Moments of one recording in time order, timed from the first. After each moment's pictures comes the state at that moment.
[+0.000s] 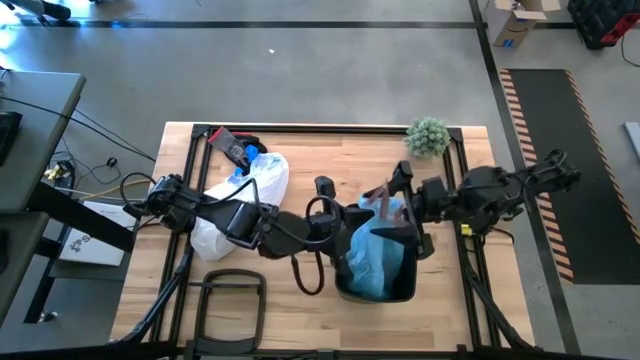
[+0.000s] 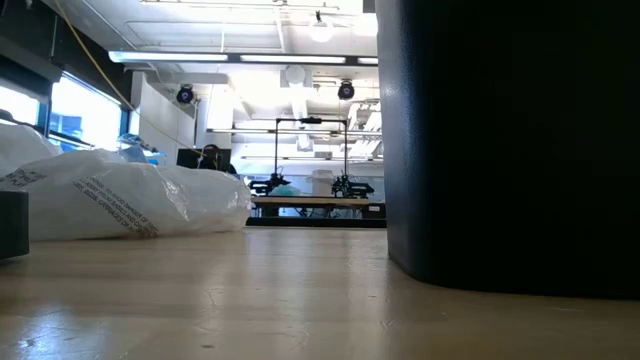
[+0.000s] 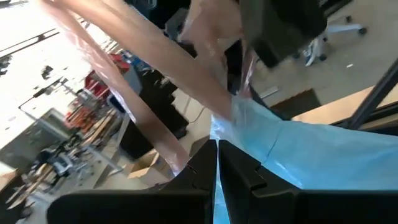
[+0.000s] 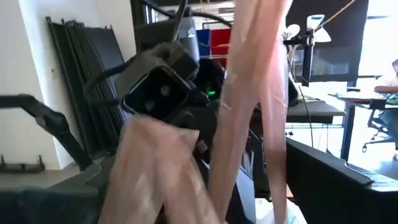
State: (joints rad) left arm -0.40 1.90 2.11 -0.35 -0.78 0.57; right arm 0.39 1.17 1.26 0.04 0.22 0.02
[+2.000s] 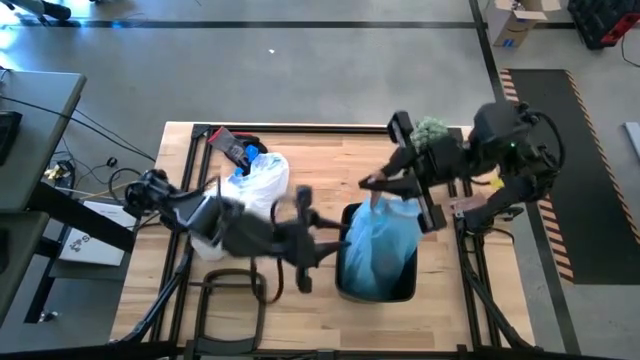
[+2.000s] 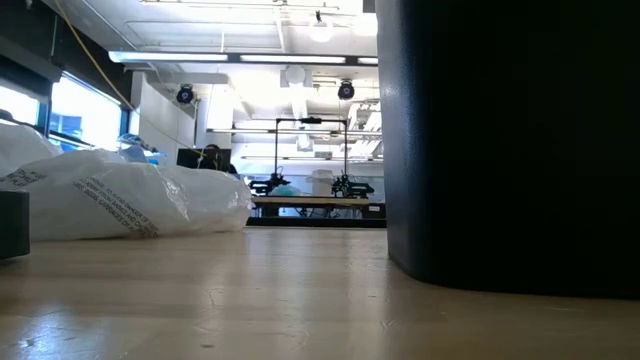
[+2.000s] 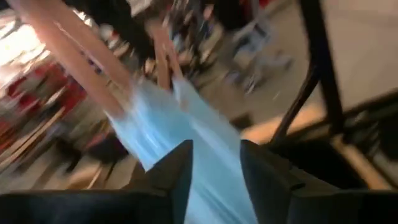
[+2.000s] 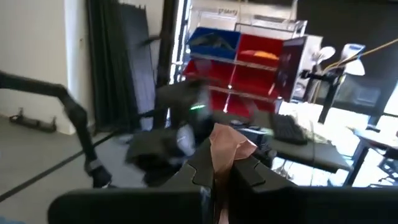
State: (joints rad) left arm -0.48 1.78 2.12 -0.52 -0.60 0.40; right arm 0.27 1.62 2.33 -0.66 -0.04 -0.15
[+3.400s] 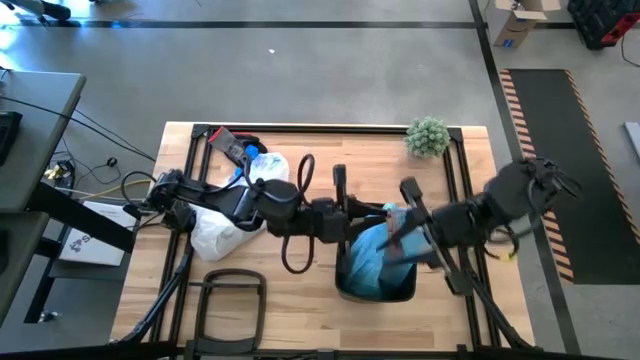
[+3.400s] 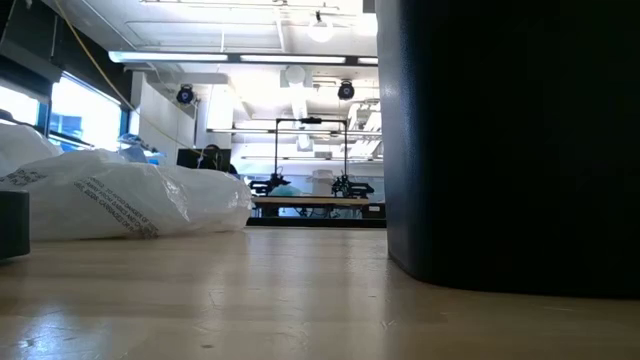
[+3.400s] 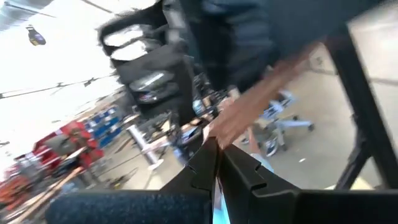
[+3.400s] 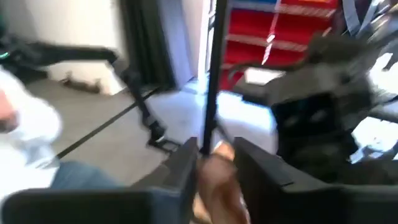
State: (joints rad) left arm -0.33 1.89 2.12 -0.07 -0.38 0.58; right arm 0.57 1.63 2.33 -0.87 0.14 -0.02
